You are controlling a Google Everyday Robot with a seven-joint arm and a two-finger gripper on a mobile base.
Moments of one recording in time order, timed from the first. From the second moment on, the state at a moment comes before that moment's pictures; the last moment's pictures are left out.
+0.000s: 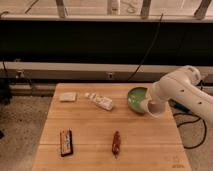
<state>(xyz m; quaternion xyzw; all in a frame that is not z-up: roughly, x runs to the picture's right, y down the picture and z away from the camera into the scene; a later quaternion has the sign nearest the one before) 0.232 0.050 0.719 -0.12 -0.06 -0.17 0.98</state>
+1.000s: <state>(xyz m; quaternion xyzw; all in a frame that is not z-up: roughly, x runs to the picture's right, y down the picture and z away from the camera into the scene) 0.235 0.050 0.739 -0.12 -0.07 -0.17 0.98</state>
